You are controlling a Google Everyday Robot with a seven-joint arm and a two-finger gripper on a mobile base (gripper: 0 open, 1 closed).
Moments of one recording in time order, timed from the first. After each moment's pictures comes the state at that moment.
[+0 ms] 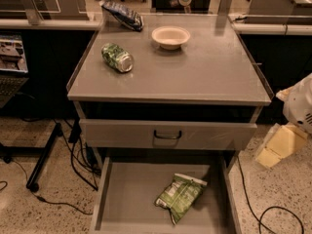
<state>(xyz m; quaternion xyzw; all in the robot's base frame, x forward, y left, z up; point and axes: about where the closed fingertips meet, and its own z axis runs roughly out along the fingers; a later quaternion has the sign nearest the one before) 0.419 -0.245 0.878 -0.48 0.86 0.00 0.19</state>
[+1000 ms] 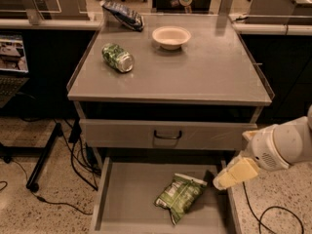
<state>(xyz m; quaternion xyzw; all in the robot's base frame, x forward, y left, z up) 0.427 -0.208 0.748 -0.40 0.87 0.14 0.24</state>
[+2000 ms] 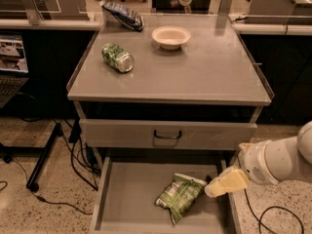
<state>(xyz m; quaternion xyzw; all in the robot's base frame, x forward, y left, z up) 0.421 -0.197 0.713 -0.36 0.88 0.15 0.26</state>
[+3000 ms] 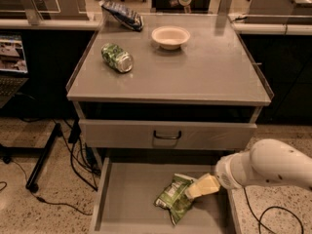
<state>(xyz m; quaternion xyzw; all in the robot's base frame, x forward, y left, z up) 0.453 -0.174 0.603 -0.32 0.91 0.15 0.24</state>
